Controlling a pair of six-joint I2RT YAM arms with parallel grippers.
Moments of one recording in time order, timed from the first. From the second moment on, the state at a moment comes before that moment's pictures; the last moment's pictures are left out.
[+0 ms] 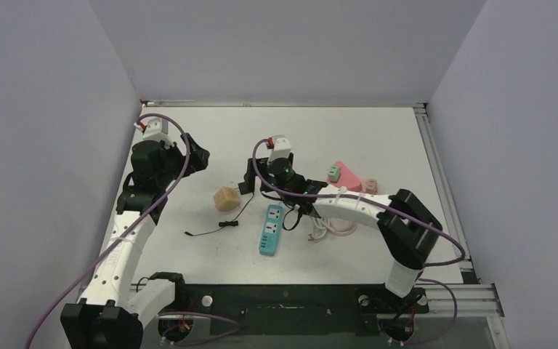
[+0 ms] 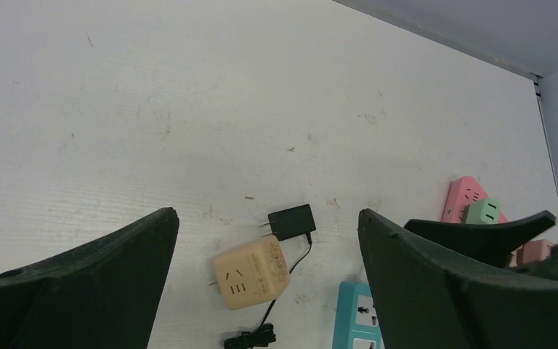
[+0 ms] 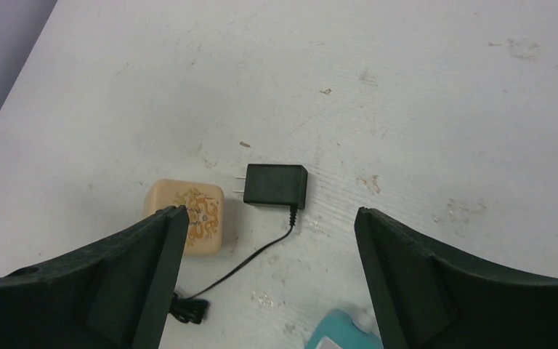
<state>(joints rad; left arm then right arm) -0.07 0.99 0.89 -0.28 0.09 -0.45 0.91 1.82 1.16 0.20 0.29 0.49</state>
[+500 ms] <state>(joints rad) -0.08 1.00 0.89 -0.28 0.09 -0.45 0.73 1.30 0.85 -0.21 0.36 0.53</state>
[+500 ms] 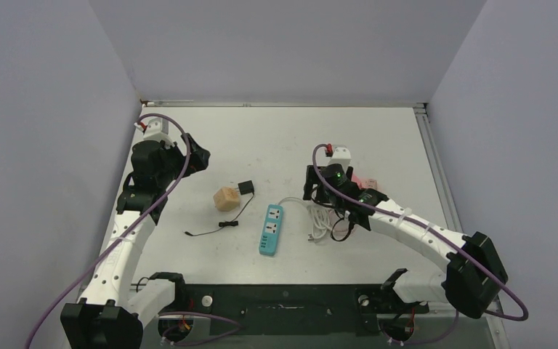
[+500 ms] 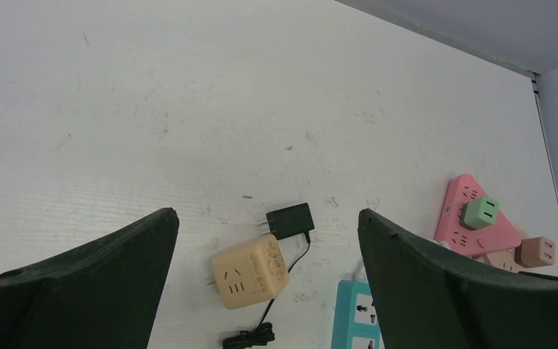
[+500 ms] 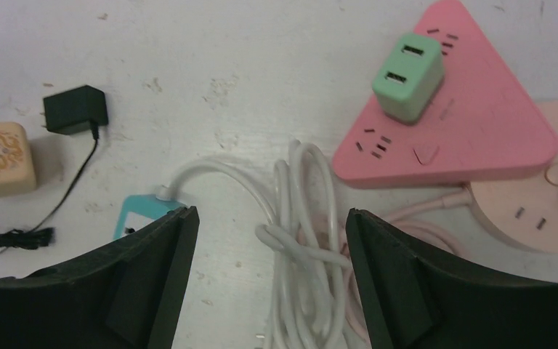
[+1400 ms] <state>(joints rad) -0.09 1.02 0.89 -0.28 0.11 -0.45 0.71 1.32 0.72 -0.33 0.21 0.57</state>
